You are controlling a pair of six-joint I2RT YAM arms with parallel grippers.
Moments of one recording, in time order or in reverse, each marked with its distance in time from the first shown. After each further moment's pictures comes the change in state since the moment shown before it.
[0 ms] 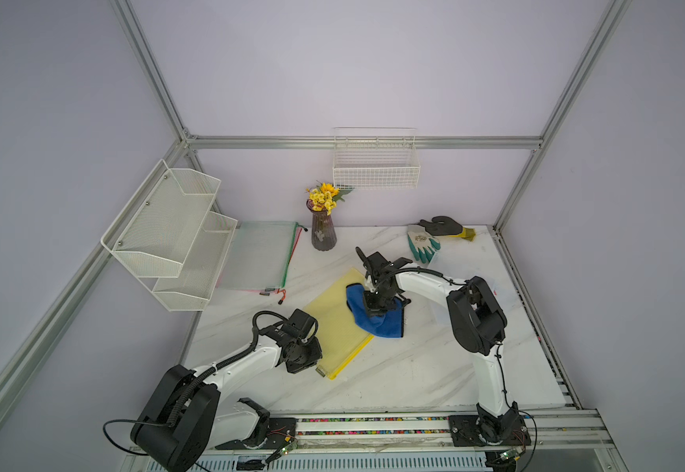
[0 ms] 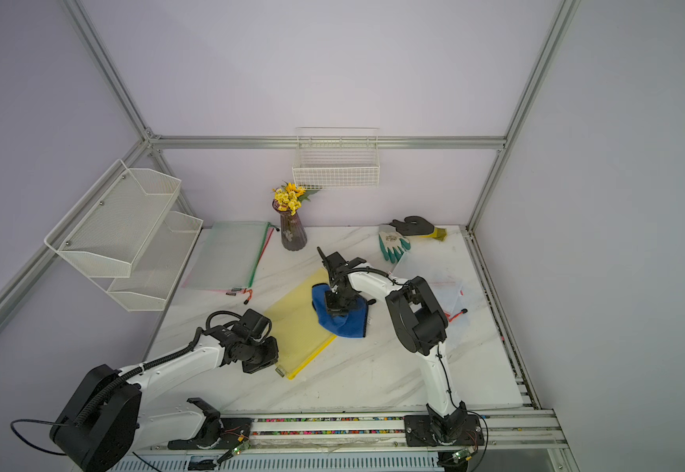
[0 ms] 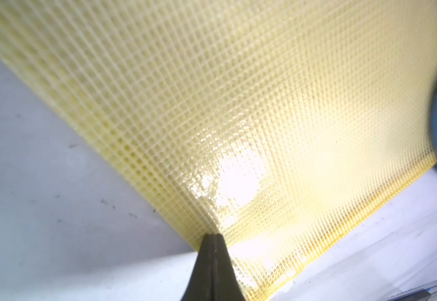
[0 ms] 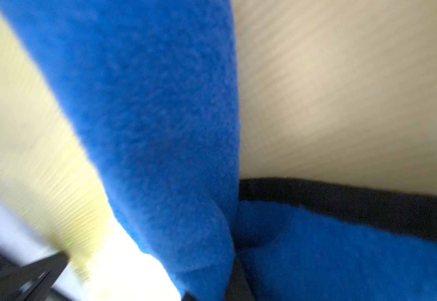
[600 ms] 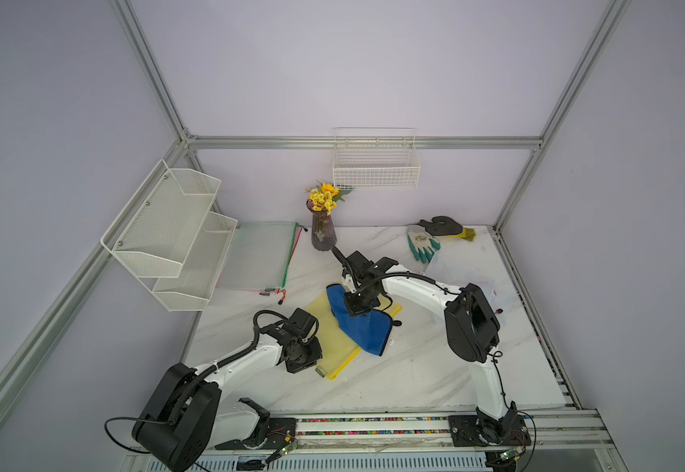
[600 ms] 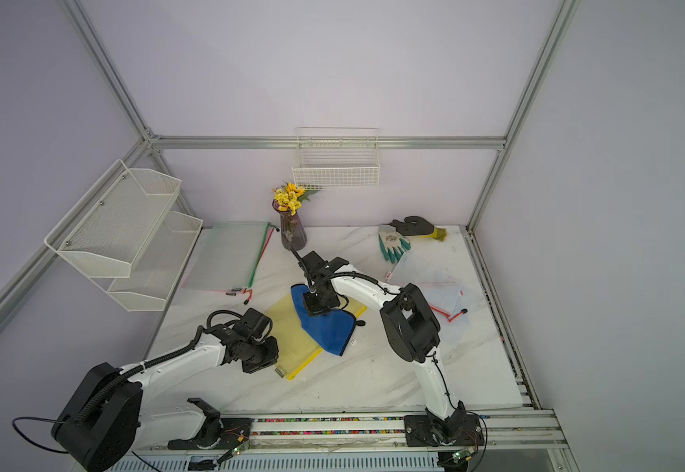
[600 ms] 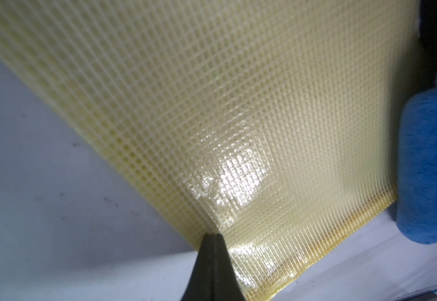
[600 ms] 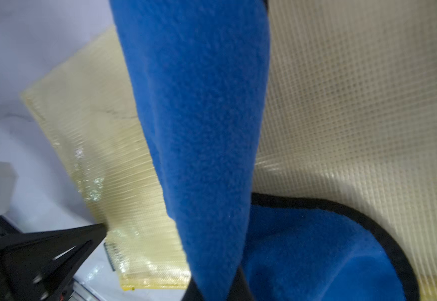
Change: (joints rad) left arm 0.000 0.011 0.022 -0.032 -0.009 0.006; right arm 0.150 0.041 0.126 -0.033 -0.036 -0.074
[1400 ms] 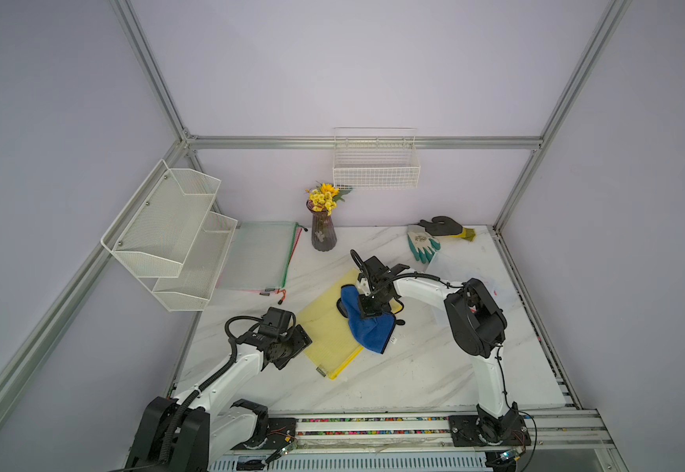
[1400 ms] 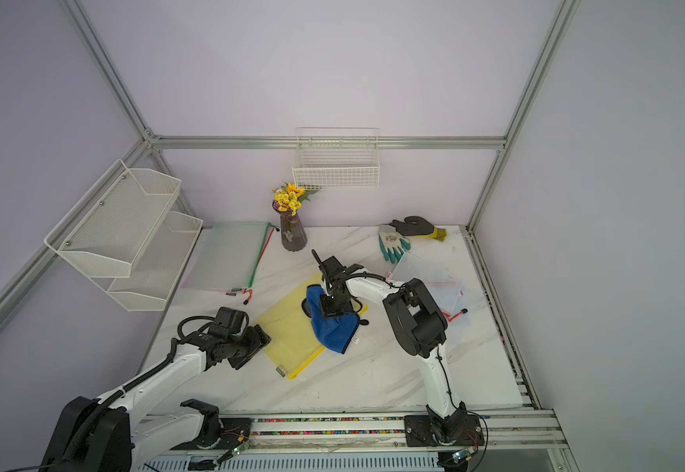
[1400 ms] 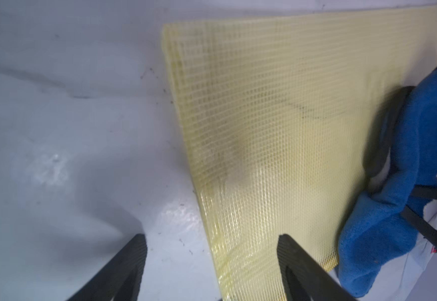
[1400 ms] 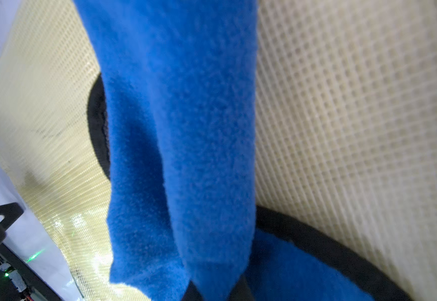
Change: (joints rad) left arm 0.238 -0.136 -0.084 0.147 -0.019 -0.127; right arm -0.083 -0.014 -0.205 0.166 -0.085 0.002
